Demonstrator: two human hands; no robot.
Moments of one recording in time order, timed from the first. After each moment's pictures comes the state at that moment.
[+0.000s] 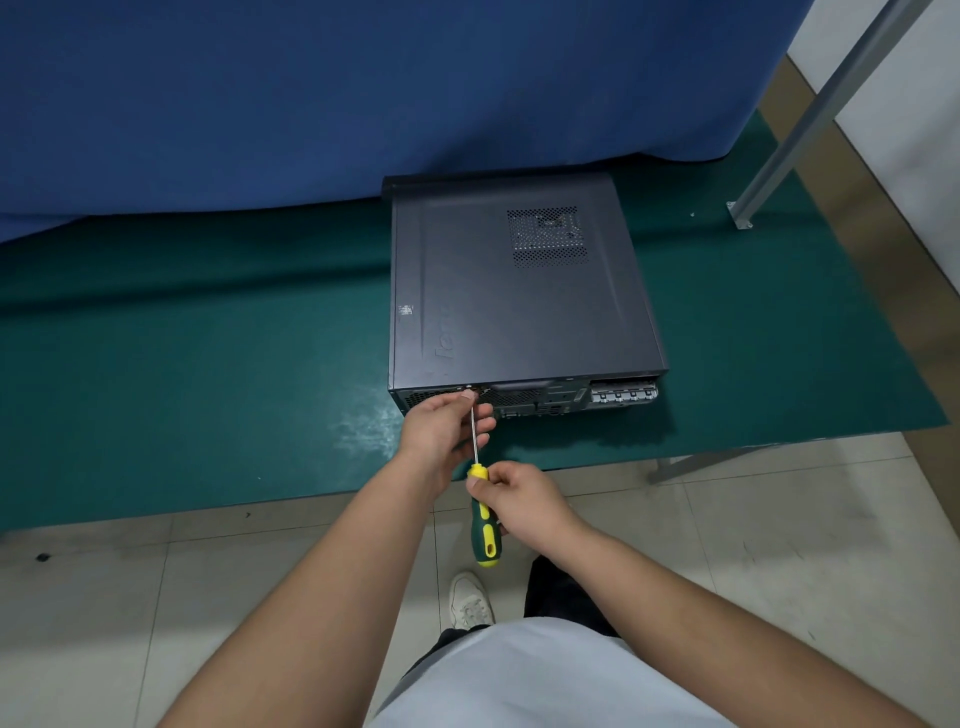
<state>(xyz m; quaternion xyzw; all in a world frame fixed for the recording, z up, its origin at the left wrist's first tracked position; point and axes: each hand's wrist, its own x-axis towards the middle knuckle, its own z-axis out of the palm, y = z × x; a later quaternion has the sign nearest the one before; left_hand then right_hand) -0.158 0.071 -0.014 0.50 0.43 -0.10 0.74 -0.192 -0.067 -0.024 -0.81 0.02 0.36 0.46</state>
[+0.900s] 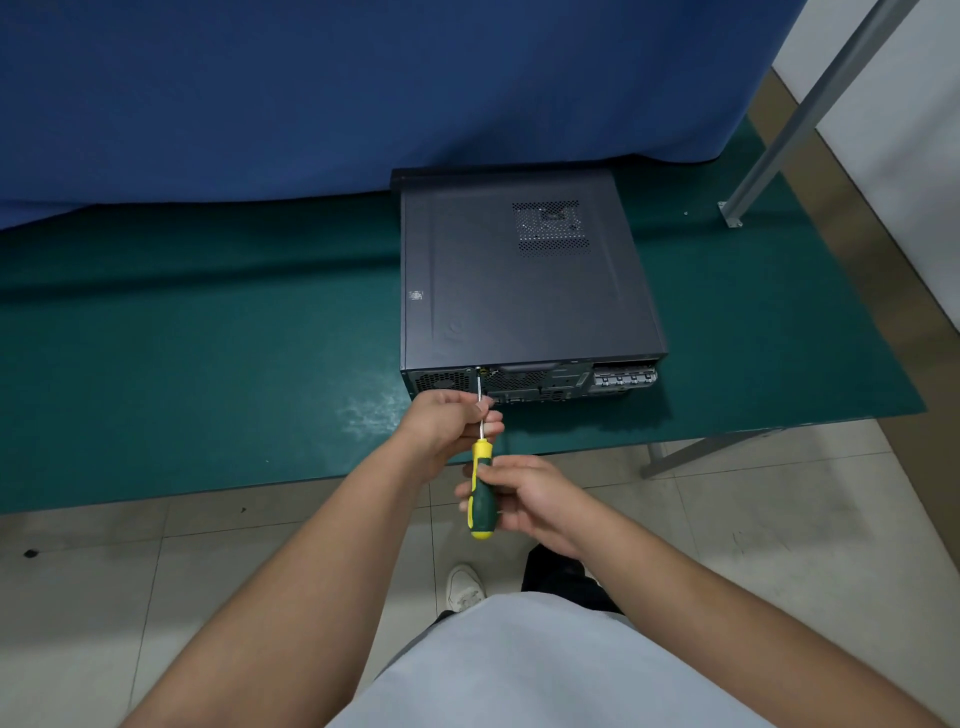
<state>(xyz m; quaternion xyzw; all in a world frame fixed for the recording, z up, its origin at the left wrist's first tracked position) -0.176 0.087 -0.010 0.56 0.34 -0.20 0.73 -0.212 -0.071 -0.012 -0.54 0.16 0.49 0.67</state>
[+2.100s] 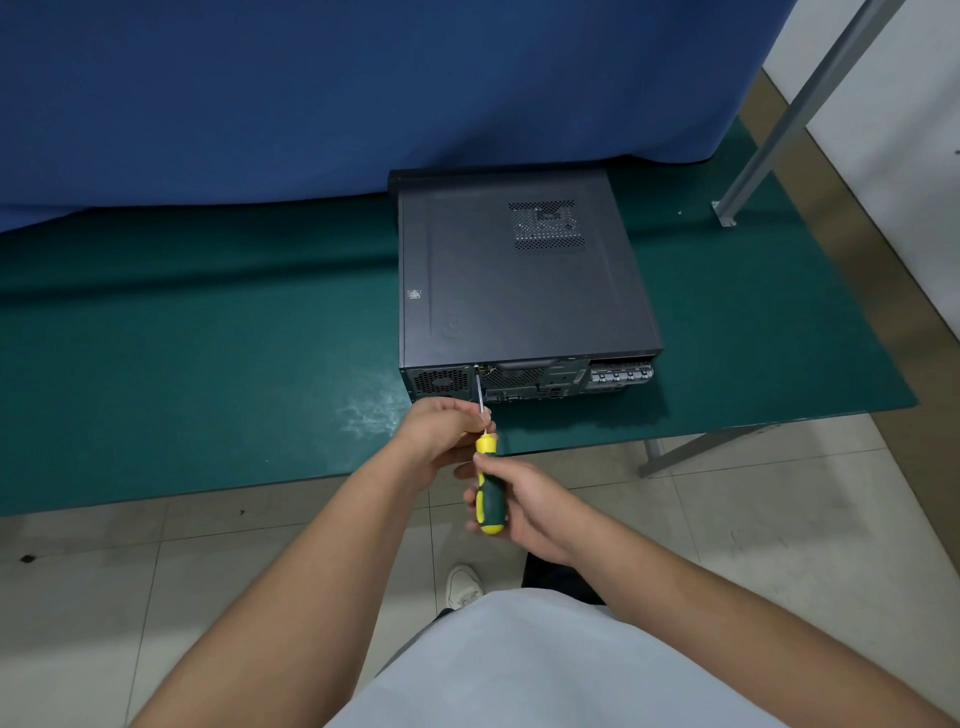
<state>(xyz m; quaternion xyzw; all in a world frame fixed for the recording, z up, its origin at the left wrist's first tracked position) -0.189 0.089 -0.013 0.57 0.35 -0.21 0.71 -0.222 -0.064 -0.010 -0.51 0.18 0.50 0.68</state>
